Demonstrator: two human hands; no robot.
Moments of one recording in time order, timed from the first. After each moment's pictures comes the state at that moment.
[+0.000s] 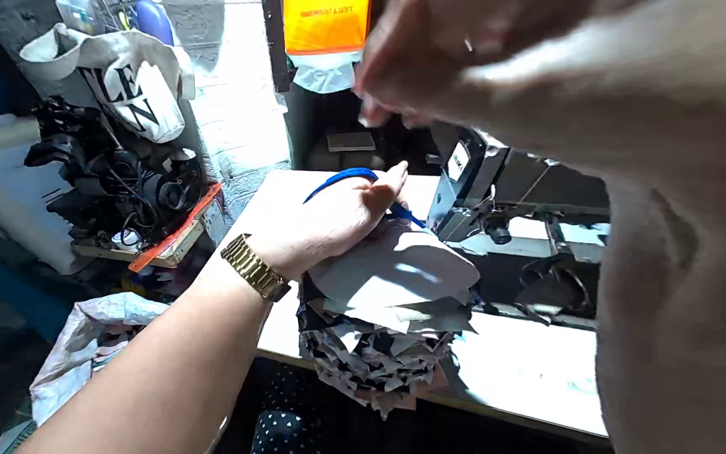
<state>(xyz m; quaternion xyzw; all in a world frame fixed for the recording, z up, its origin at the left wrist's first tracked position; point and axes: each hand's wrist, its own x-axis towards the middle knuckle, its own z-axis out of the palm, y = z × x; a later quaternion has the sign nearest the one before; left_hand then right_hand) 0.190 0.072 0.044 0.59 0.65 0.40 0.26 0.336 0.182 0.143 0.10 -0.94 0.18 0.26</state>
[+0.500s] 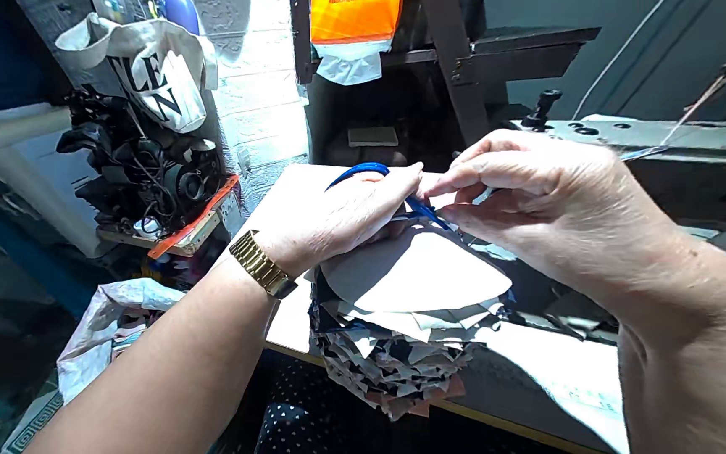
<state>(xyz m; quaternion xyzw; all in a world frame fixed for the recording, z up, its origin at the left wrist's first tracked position) 0.169 0.075 0.031 0.61 0.57 0.44 0.32 0.357 0.204 0.026 0.02 -0.91 0.16 0.37</state>
